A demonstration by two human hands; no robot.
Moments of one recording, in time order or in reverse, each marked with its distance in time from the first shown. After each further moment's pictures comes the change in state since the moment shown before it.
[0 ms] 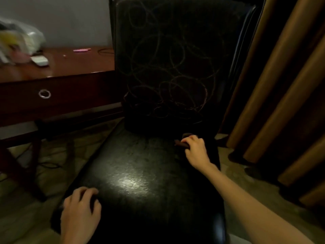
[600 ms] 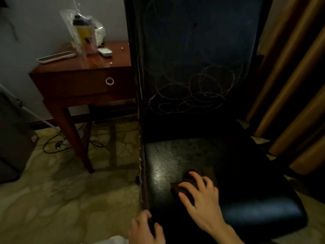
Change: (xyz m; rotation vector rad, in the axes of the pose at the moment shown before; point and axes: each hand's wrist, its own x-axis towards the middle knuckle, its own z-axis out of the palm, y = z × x) left_hand -0.109 0.002 0.004 -0.454 -0.034 -0.358; right_hand -0.162 -0.133 0.062 -0.121 -0.171 -0.201
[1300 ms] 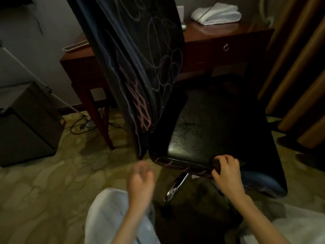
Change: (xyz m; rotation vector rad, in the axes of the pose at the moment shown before) left_hand -0.034 0.012 -0.087 -0.355 -0.042 -0.020; right_hand -0.069 0.024 -0.021 0.198 0.072 0.253
